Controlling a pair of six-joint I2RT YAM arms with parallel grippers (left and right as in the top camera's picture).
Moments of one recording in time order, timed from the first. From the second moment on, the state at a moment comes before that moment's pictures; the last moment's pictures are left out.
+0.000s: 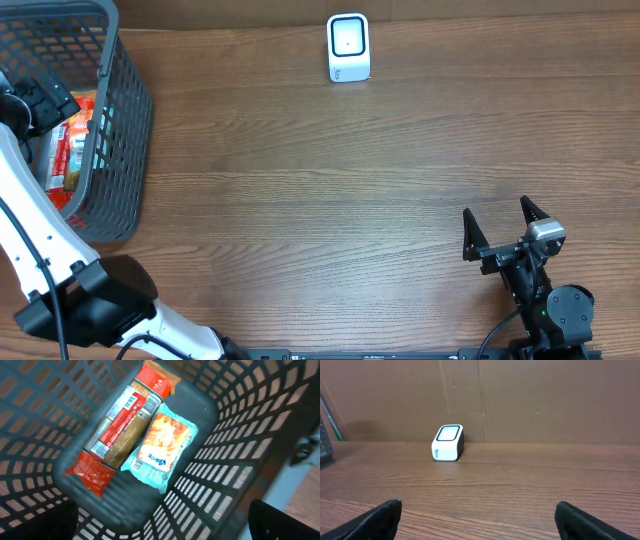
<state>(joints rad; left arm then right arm) 0.62 1.89 2.21 -1.33 0.05 -0.07 0.15 0.01 0.02 -0.03 -0.10 0.10</state>
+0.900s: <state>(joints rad) 0.63 2.18 2.21 -1.25 0.10 0.14 0.15 0.01 0.02 -0.03 -0.10 0.10</state>
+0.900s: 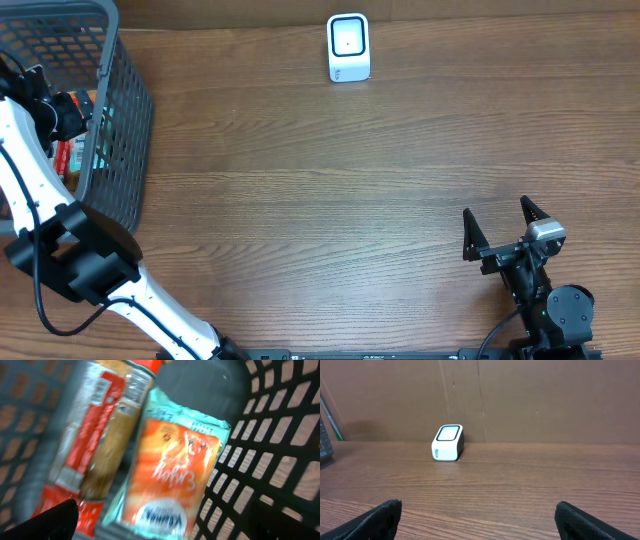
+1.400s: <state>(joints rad) 0.63 2.32 2.21 -1.23 0.18 0.24 0.15 0.01 0.02 -0.03 -0.10 0.10</state>
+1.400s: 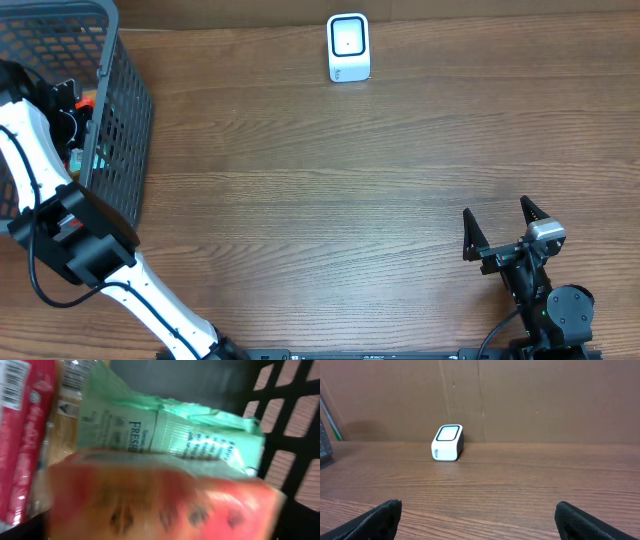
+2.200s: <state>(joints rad) 0.63 2.37 2.21 -1.23 0.18 0.25 0.15 0.01 0.02 -0.03 -0.10 0.10</state>
